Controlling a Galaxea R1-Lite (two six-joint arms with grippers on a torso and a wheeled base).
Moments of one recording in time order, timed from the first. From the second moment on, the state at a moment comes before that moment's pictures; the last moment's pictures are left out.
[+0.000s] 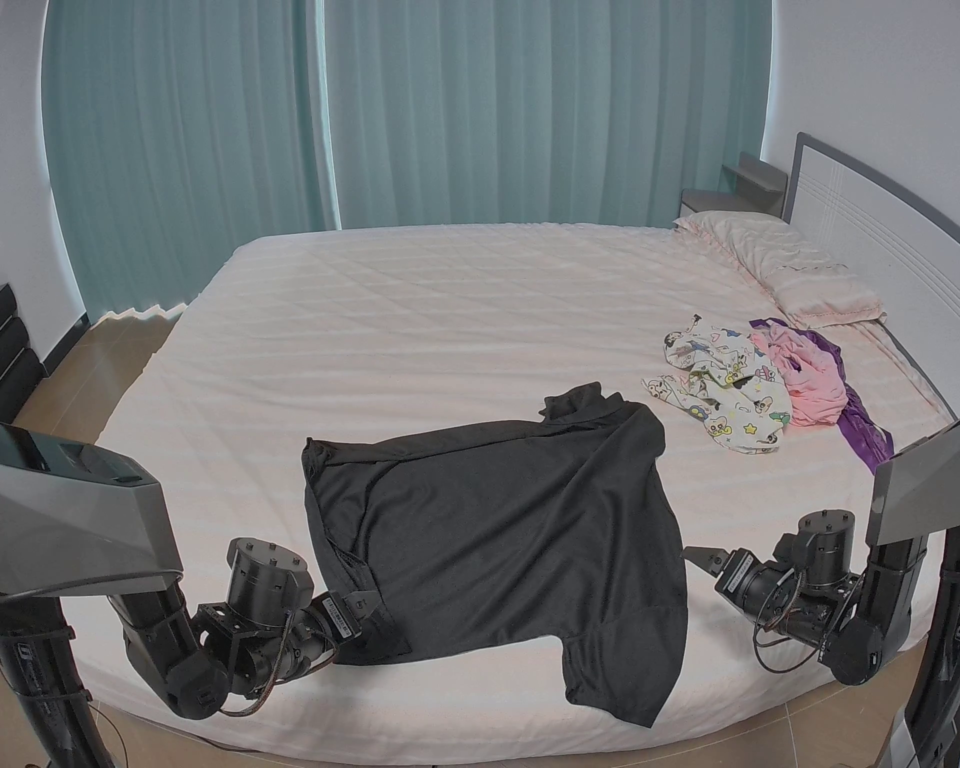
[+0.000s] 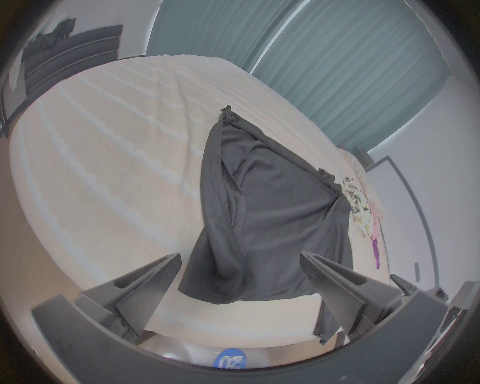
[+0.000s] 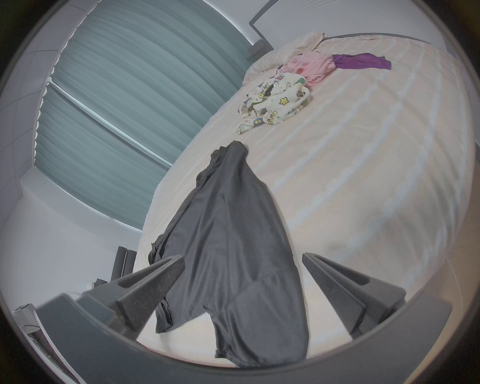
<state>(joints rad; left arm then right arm) -0.46 2.11 -0.31 -1.06 0.16 -0.89 0.27 2.19 -0.17 -1.51 0.03 0.85</state>
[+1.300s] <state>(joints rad) -0.53 2.19 -0.60 -0.55 0.42 -0.47 0.33 2.18 -0.08 -1.55 0.03 0.85</state>
